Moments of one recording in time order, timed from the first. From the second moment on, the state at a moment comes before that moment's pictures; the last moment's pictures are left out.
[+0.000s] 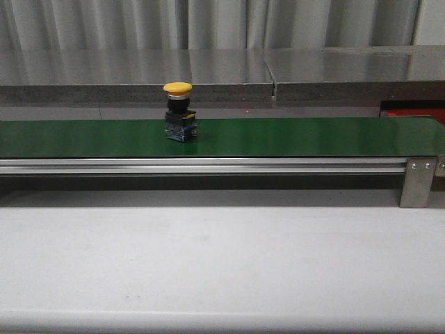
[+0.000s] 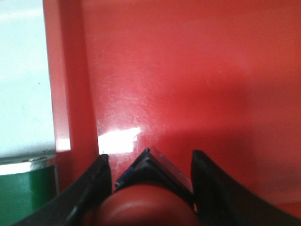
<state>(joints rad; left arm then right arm) -0.07 0.62 -0.52 -0.30 0.38 0.30 -0.32 2.20 -1.94 0.20 0.90 -0.16</state>
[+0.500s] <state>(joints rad) -0.07 0.62 -0.52 -0.30 0.38 0.30 -0.32 2.26 -1.94 0.22 0.88 -0.16</state>
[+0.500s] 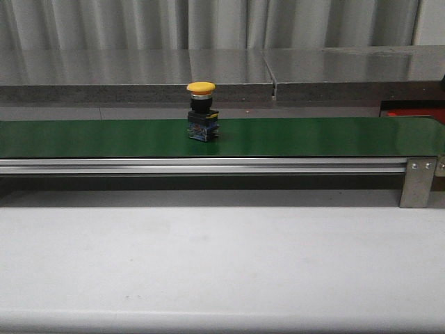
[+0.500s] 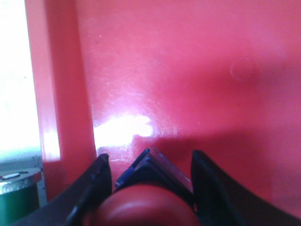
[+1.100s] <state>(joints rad) -0.07 0.62 -0.52 -0.30 0.38 0.30 -0.32 2.28 -1.96 0.23 0.87 -0.16</state>
